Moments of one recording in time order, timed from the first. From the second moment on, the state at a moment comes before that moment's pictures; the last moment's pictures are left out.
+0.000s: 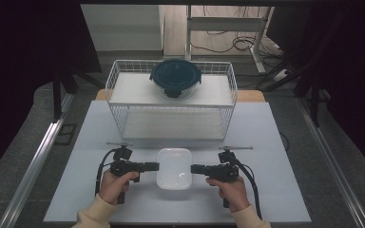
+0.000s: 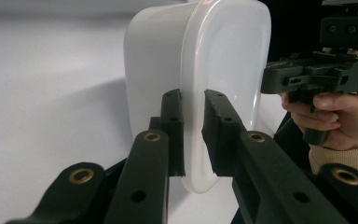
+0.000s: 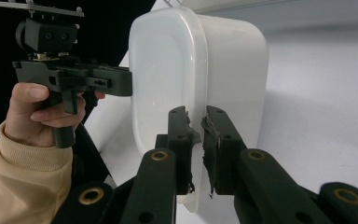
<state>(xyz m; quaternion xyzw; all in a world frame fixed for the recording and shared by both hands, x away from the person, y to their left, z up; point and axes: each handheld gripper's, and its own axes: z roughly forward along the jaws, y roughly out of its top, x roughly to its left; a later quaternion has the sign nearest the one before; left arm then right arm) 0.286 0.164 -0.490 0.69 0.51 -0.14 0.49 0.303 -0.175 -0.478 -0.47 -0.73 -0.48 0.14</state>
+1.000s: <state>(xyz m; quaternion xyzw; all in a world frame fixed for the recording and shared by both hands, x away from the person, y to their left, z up) 0.277 0.164 -0.454 0.71 0.47 -0.10 0.52 0.299 -0.178 -0.450 -0.43 -0.73 -0.51 0.12</state>
